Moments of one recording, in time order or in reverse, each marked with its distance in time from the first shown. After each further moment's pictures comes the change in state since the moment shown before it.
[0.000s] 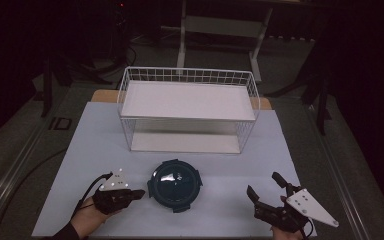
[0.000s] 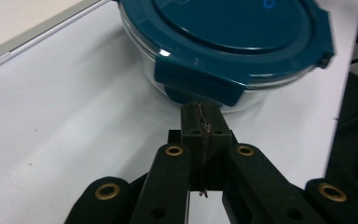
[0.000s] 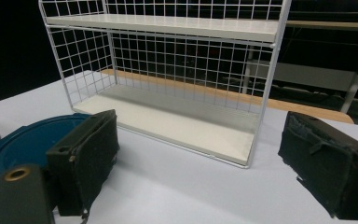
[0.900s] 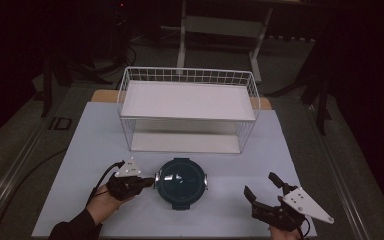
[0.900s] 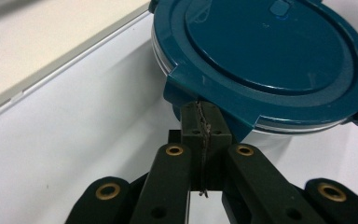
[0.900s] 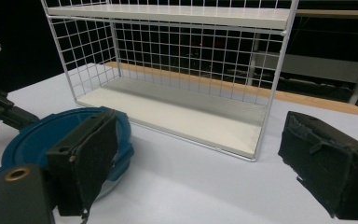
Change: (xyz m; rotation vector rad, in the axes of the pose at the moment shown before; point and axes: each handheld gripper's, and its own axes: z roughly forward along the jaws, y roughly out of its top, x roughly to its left) left arm 0.010 0.030 0.028 0.002 0.037 0.000; right arm 0.001 -0.003 0.006 0.035 0.016 0.010
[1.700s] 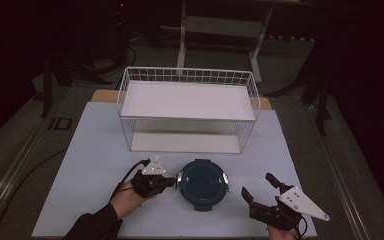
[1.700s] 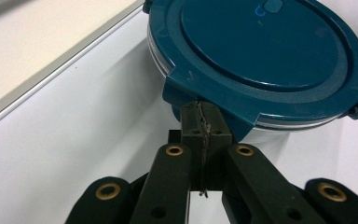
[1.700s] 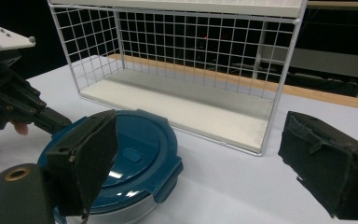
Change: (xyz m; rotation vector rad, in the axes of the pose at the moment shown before) left arm -0.023 0.031 0.042 0.000 -0.075 0.049; right arm 0.001 -0.003 0.005 0.028 0.018 -0.005
